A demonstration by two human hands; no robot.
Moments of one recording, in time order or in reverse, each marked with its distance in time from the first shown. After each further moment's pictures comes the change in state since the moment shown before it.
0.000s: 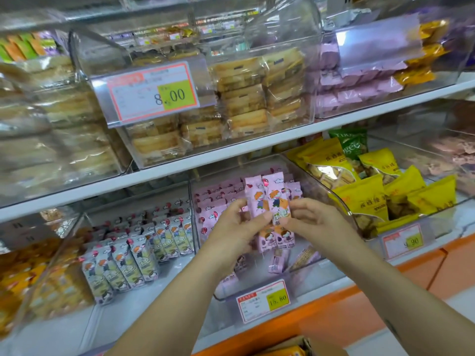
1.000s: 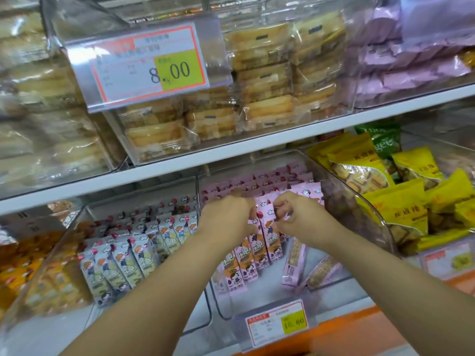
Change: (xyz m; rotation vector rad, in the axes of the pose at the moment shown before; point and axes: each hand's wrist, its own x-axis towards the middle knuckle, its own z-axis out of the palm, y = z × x) left_hand 0.047 0.012 -0.034 1.519 0.044 0.192; right_hand 0.080 0.034 0.026 -0.649 -0.205 -0.018
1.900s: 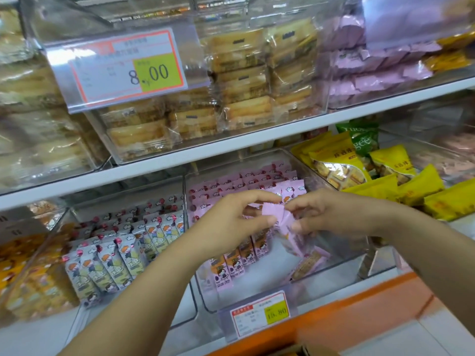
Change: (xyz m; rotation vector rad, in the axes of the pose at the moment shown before) left_hand -0.027 0.019 -0.016 -0.860 -0.076 0.204; right_hand -0.042 -0.002 -0.074 0.260 -0.491 -0.107
